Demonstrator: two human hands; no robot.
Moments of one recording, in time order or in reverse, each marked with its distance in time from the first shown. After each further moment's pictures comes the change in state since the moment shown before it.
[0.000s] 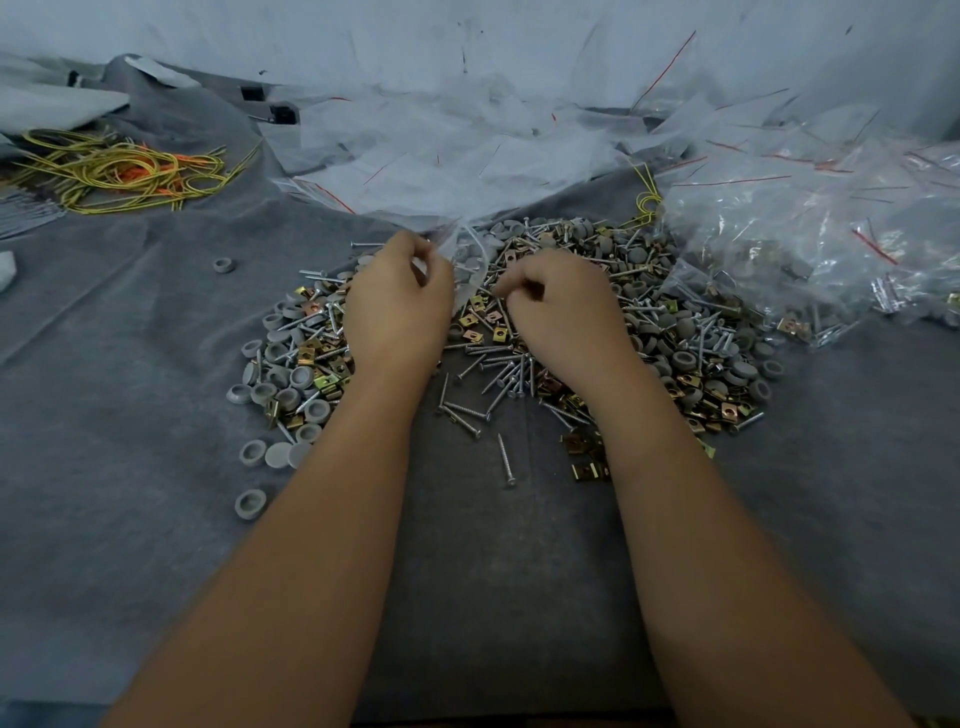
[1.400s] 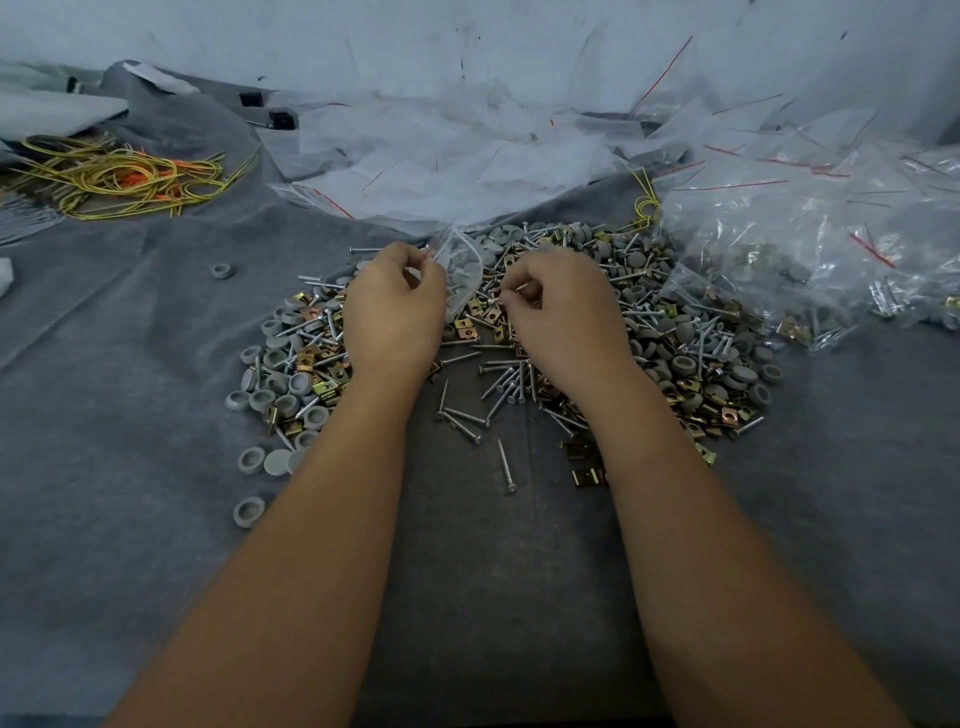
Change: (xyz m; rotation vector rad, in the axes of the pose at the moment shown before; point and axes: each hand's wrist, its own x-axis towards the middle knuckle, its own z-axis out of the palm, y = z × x) left_hand 0.003 -0.002 0.000 -0.066 -0.055 -0.093; right_hand 0.003 0.003 0.004 -0.132 0.057 -0.055
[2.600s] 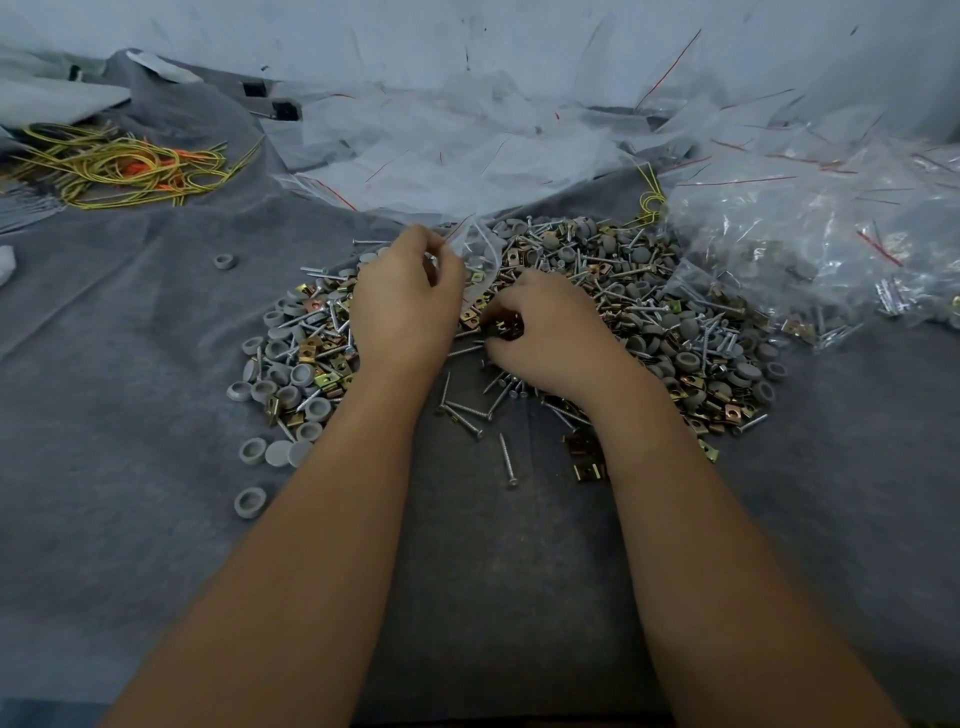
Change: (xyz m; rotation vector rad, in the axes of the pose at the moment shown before) left_hand -0.005 0.002 0.002 0.047 0.034 0.165; right_hand -0.002 -0.002 0.003 -0.220 -0.346 -0.068
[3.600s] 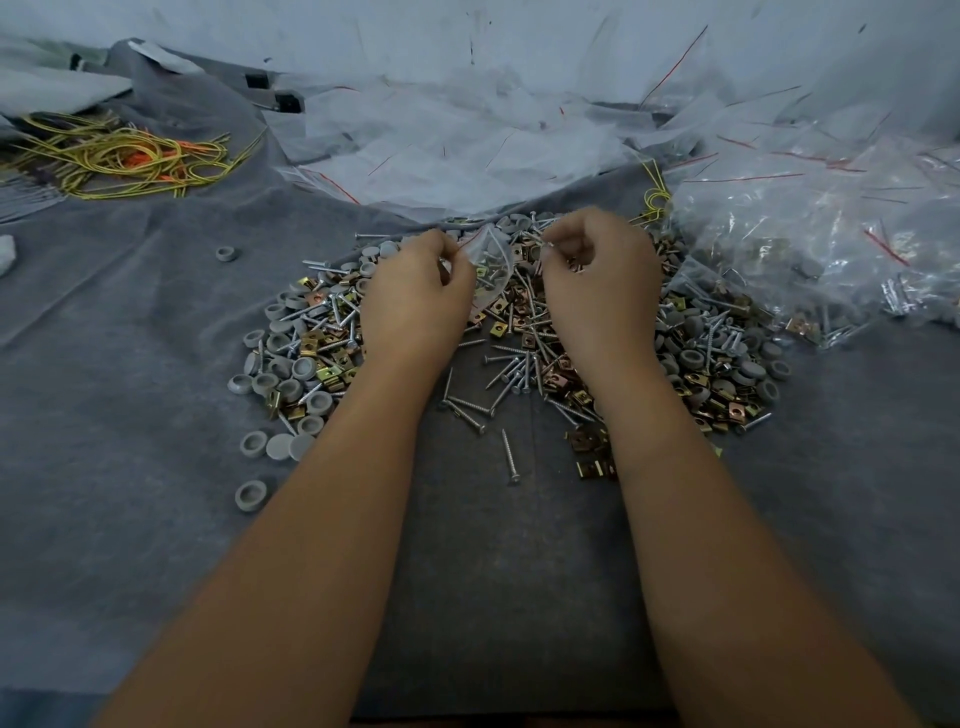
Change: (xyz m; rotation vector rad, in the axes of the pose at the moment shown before) left_hand 0.002 0.000 0.002 0.063 -0.133 0.001; right_hand -0.001 0.002 -0.009 0.359 0.621 0.224
